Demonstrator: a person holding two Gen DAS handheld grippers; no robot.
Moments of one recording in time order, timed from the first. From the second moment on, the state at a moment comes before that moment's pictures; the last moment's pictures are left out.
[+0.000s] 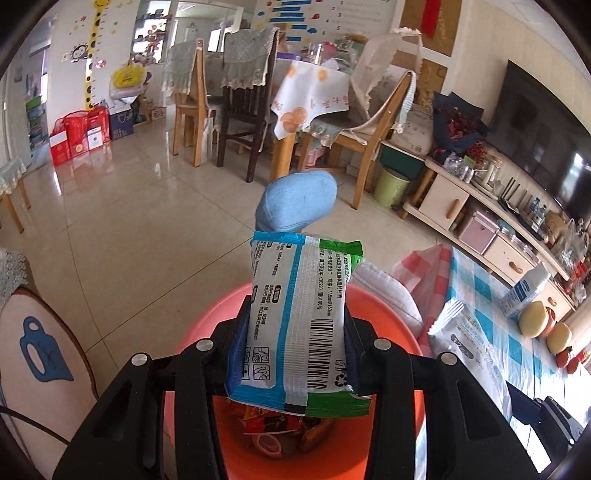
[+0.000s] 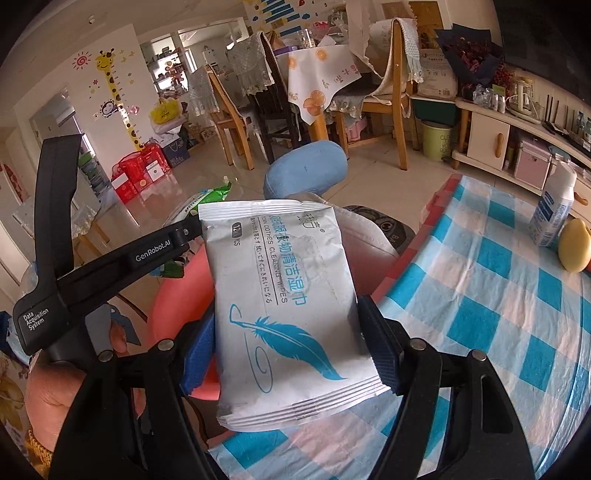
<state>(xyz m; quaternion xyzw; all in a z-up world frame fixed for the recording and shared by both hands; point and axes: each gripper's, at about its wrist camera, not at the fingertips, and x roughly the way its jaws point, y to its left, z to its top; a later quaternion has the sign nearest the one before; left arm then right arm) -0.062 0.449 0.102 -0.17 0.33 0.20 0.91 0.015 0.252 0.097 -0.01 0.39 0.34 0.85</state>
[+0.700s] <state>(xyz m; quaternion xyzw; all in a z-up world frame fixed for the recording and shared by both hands) -0.055 0.451 0.093 -0.19 0.35 0.22 0.89 -0.001 0.254 0.096 -0.06 0.37 0.31 0.88</state>
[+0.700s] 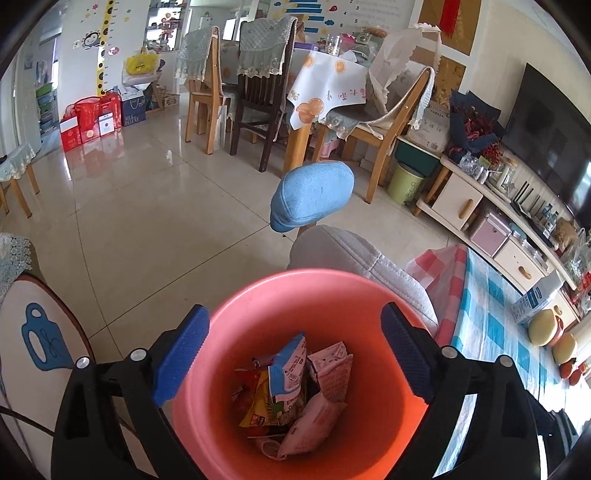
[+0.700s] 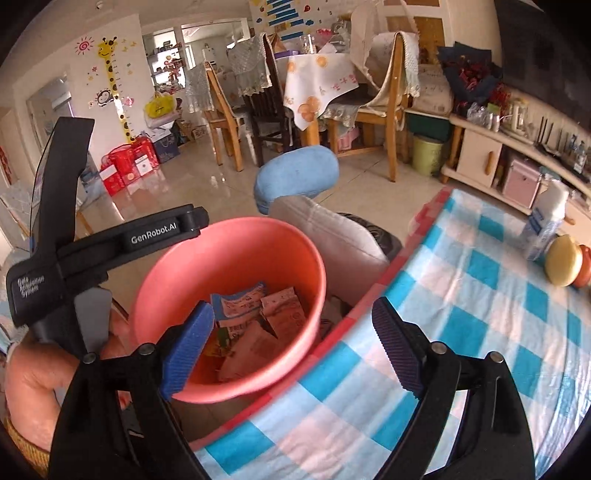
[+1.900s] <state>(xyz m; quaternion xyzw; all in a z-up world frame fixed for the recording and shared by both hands) -0.082 0.247 0.148 -0.05 0.20 0.08 0.98 -0.066 0.037 0.091 -0.08 0.32 0.12 0.94</state>
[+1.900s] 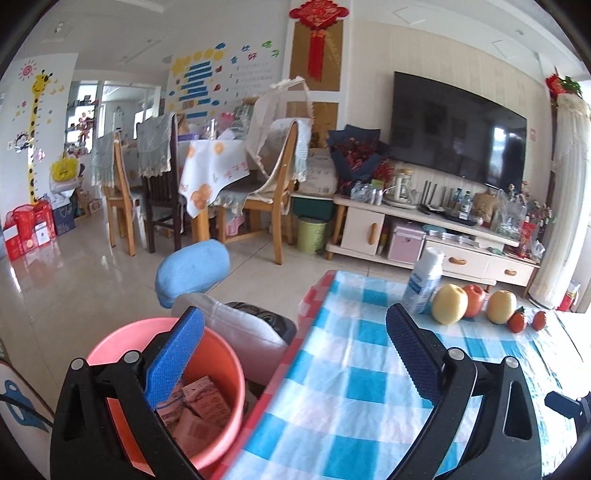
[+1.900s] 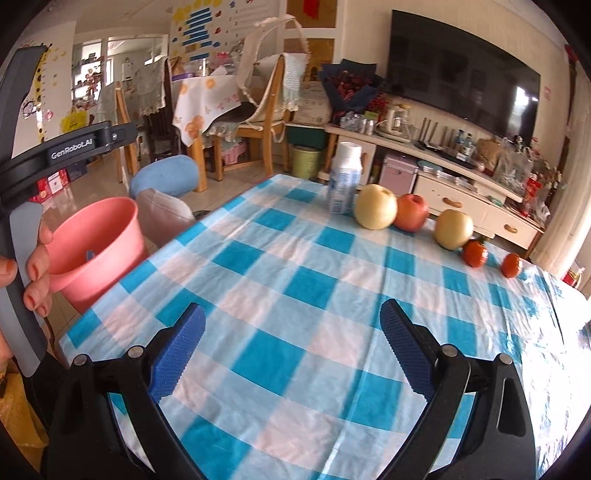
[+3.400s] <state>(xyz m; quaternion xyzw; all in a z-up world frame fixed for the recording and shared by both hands) -0.138 -0.015 0.150 0.07 0.23 -0.08 0.97 -0.108 -0.201 0.128 0.00 0.17 -0.10 0.98</state>
